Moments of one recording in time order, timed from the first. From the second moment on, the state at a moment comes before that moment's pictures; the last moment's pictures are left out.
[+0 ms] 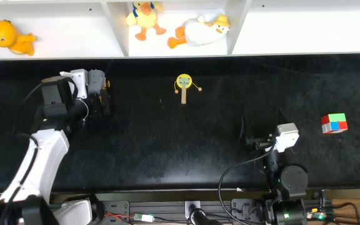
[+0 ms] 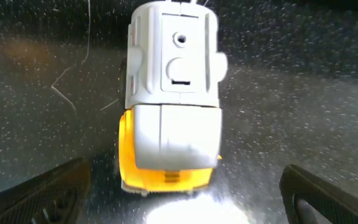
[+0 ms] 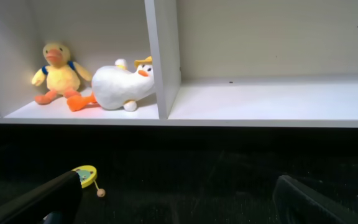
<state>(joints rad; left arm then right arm) 0.12 1.35 0.69 -0.26 0.20 -0.07 0.12 0.01 0.02 -0.02 -0.05 0.10</state>
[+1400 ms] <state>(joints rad) 0.08 1.43 0.70 -0.16 0.11 0.15 0.12 0.01 0.02 -0.02 -0.05 0.10</state>
